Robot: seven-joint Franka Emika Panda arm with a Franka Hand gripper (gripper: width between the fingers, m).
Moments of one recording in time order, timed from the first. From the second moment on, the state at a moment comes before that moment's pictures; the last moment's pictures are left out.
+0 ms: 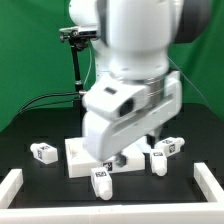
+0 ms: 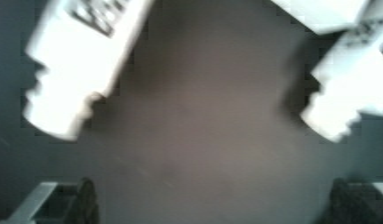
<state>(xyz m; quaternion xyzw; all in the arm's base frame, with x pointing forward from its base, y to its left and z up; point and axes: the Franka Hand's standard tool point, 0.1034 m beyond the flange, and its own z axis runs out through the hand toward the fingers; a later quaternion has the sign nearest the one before) 0.577 -0.002 0.072 -0.93 -0.35 0.13 0.06</state>
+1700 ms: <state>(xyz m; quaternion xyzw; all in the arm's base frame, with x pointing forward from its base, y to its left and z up) 0.516 0.051 0.040 -0.98 -0.15 0.11 0.03</state>
